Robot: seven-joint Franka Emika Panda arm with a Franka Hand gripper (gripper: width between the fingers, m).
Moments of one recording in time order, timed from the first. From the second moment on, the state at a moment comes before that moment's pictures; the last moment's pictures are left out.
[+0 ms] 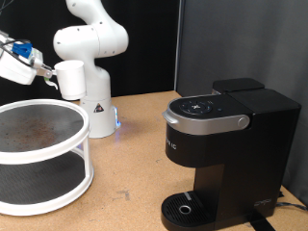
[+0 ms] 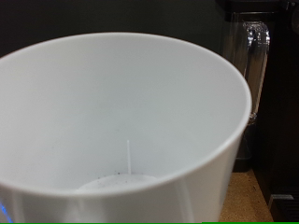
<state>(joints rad) 0.22 -0.49 -1.08 -2.44 0.33 1.49 -1.50</state>
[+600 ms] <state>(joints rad) 0.20 -0.54 -0.91 -2.59 0.64 1.89 -1.31</state>
